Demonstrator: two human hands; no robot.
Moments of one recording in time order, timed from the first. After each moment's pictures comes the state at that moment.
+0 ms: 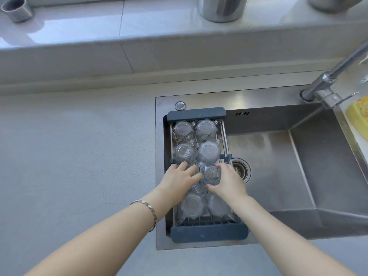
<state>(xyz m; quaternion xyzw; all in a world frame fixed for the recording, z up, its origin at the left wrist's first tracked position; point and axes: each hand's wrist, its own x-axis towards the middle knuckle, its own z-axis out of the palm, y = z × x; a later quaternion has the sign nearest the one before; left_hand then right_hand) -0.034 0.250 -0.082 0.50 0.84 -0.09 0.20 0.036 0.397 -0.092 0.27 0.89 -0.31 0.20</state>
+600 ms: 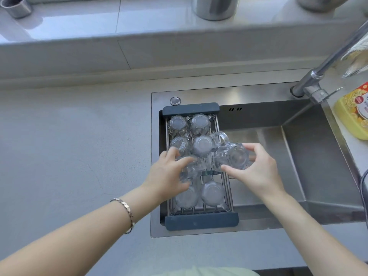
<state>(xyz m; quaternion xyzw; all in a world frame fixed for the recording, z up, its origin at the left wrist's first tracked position) -0.015 0.238 -0.047 0.33 0.91 0.16 0.19 0.070 0.439 -0.002 0.33 0.85 -0.42 0.02</state>
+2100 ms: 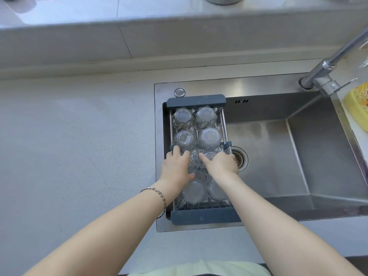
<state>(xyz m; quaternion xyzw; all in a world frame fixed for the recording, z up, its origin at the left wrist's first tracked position) -0.017 0.255 -0.084 0.22 0.94 0.07 0.25 0.014 0.376 -0.085 0.42 0.83 -0.26 0.26</state>
